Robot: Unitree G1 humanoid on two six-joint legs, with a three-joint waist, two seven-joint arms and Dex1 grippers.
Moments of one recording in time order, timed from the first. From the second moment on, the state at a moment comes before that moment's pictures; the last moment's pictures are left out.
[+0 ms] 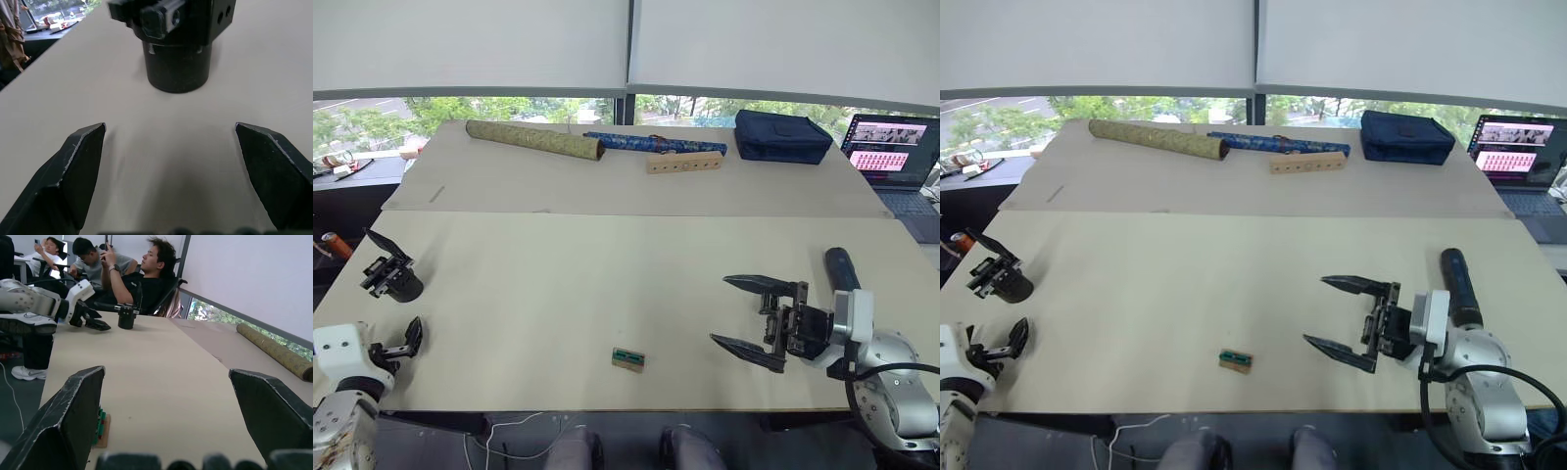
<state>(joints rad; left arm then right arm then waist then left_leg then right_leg) 0.16 0.48 0.60 0.07 -0.34 0.16 -0.33 0.05 -0.57 -0.18 -0.30 0.63 -0.10 1.22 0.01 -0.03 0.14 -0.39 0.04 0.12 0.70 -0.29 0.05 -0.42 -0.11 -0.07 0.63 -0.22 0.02</state>
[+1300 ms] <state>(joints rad) -0.09 0.44 0.08 -0.05 -0.37 -0.03 -0.77 0.14 -0.64 -0.21 -0.39 0.60 -0.10 1.13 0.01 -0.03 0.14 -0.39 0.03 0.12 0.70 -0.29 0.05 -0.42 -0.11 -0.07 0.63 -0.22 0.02</state>
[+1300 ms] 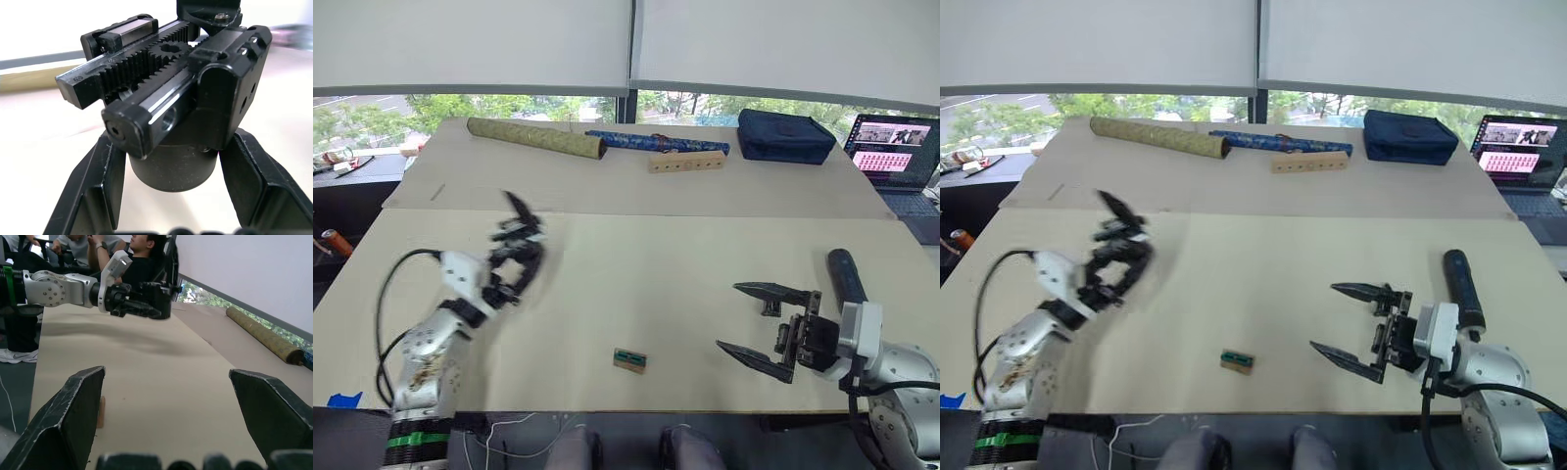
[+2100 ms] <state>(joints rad) -0.24 0.29 -0.22 0.18 -0.12 -0.14 -0.82 0.35 -0.68 -0.32 -0.37 0.61 -0.14 1.23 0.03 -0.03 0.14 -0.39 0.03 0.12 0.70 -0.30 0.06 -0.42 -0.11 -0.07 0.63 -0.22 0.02</state>
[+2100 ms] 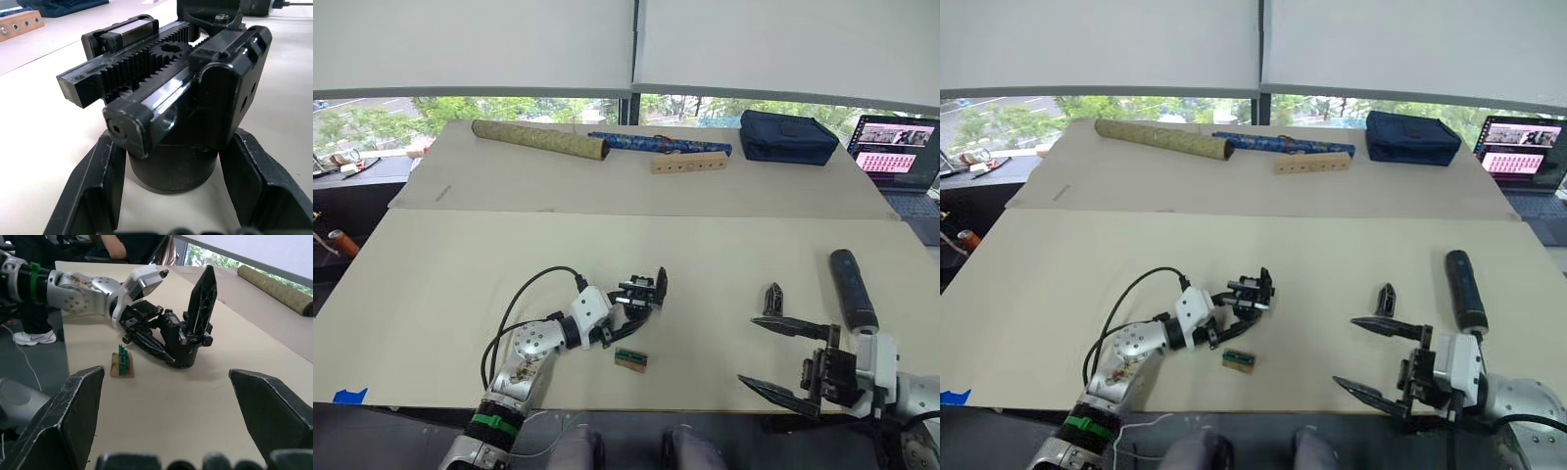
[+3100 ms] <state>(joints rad) -0.25 0.39 -0.19 0.17 -0.17 0.01 -0.87 0.33 -0.66 -0.32 -0.32 0.61 -0.20 1.24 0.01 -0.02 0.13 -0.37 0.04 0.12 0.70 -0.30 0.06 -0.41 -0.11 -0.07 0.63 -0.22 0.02</state>
